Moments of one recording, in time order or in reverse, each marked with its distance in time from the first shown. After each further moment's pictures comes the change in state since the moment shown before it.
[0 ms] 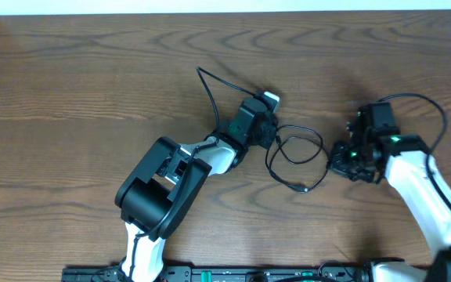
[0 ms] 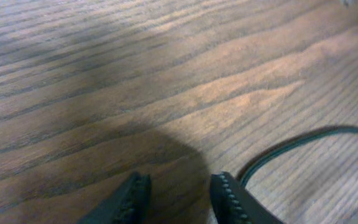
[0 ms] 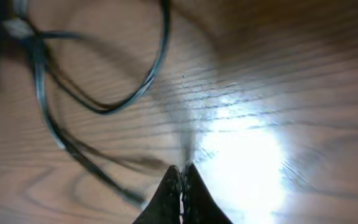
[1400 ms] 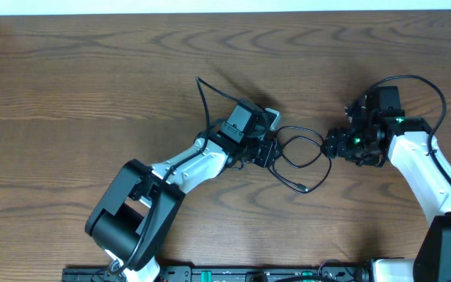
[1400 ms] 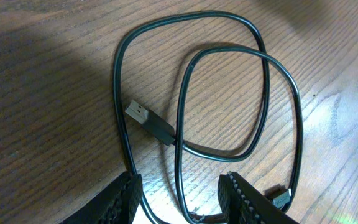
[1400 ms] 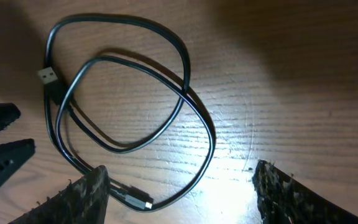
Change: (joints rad) left arm -0.005 -0.212 -0.013 -0.449 0.317 -0.082; right arm -0.048 0.141 0.113 0.026 -0.013 -0.239
